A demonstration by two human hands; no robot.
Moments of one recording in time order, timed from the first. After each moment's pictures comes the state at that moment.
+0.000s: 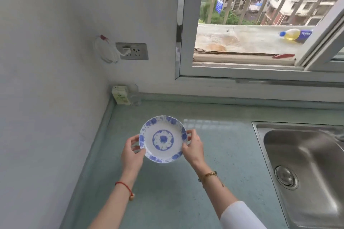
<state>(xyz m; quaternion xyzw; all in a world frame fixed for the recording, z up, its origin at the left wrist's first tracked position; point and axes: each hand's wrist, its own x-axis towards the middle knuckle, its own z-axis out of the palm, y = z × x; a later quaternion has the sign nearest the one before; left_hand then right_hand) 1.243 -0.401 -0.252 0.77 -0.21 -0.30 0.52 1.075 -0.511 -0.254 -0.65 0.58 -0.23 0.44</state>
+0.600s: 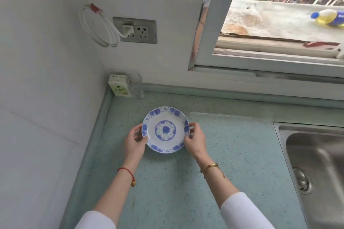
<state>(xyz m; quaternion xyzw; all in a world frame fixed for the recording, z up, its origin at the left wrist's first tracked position) 1.313 -0.466 -0.322 0.77 -0.20 -0.35 0.50 1.136 -0.569 -0.317 -0.63 0.61 -0.18 0.44</state>
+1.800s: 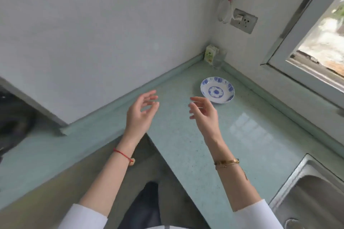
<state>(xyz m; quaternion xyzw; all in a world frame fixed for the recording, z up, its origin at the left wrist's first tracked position) 1.029 -0.200 -0.129 0.78 -0.09 0.00 0.62 0.978 -0.384 -0.138 -0.71 0.21 -0.13 0.66</state>
